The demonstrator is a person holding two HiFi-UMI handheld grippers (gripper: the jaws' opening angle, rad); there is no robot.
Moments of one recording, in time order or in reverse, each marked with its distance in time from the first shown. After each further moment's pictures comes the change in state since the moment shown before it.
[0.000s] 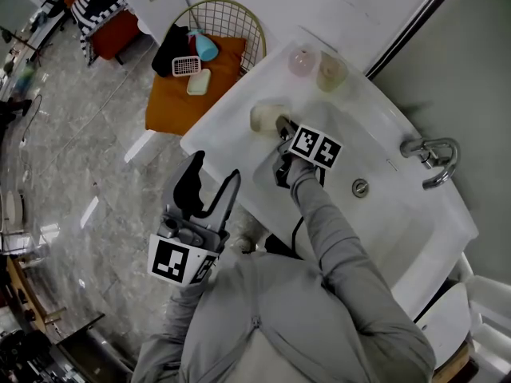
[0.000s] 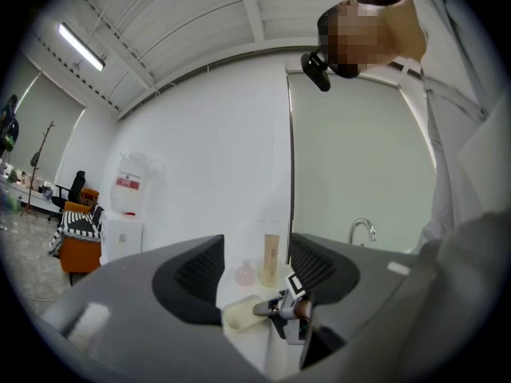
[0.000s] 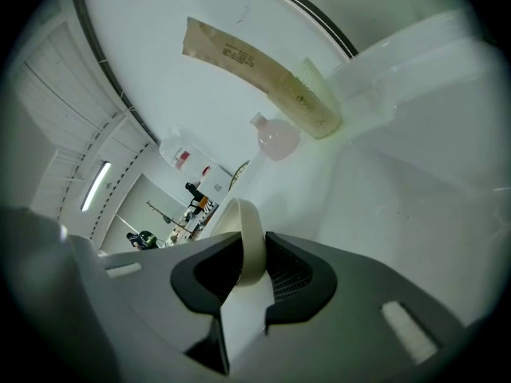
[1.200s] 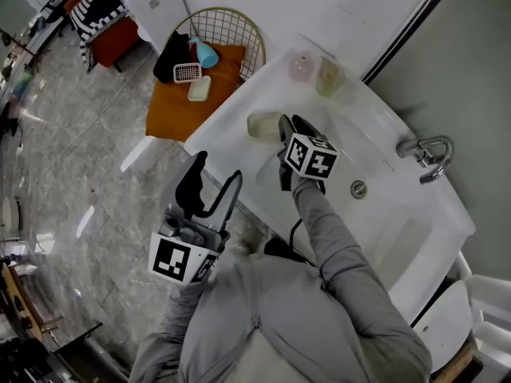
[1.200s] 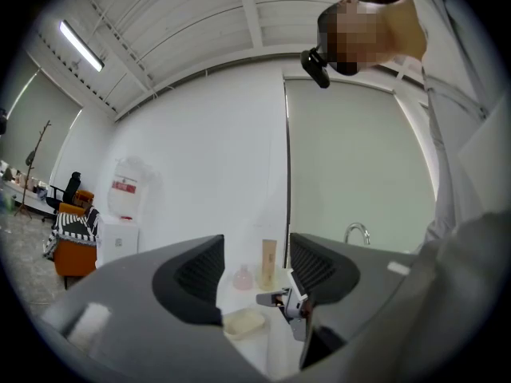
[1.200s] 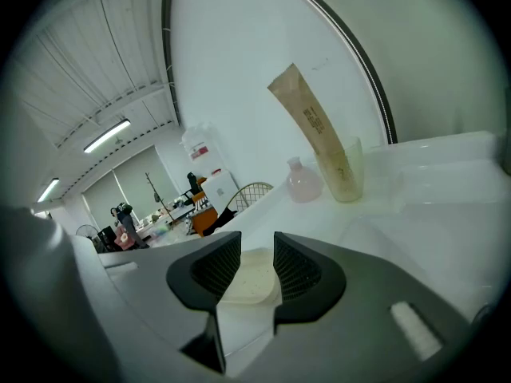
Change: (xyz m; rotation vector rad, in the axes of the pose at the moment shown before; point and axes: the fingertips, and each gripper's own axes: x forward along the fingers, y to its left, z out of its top) left arm -0.013 0.005 0.008 0.005 -0.031 -0.032; right arm -0.033 0.039 0.028 -0.380 -0.141 -0.079
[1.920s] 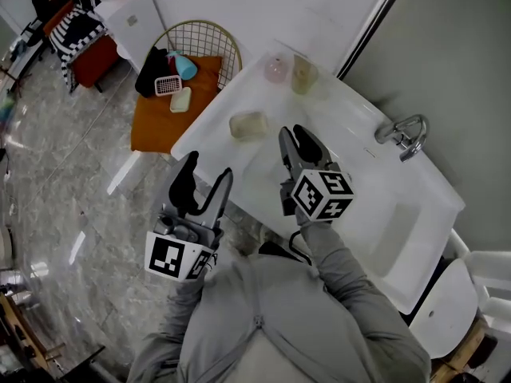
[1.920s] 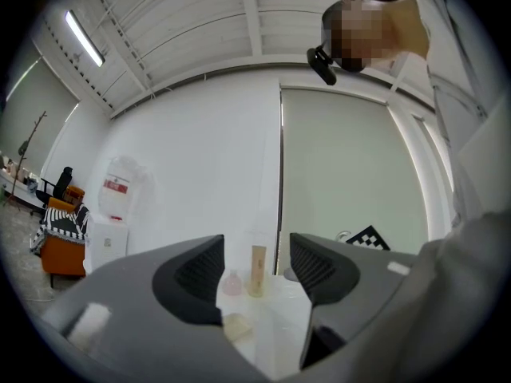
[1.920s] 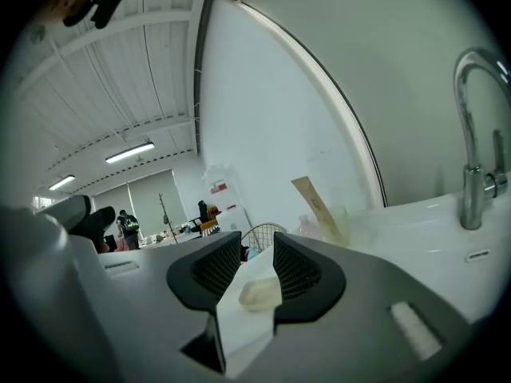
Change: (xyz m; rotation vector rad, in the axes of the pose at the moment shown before) left arm -0.009 -0.012 0.010 -0.033 -0.053 -0.059; right arm -0.136 0.045 0.056 -0.086 -0.288 0.072
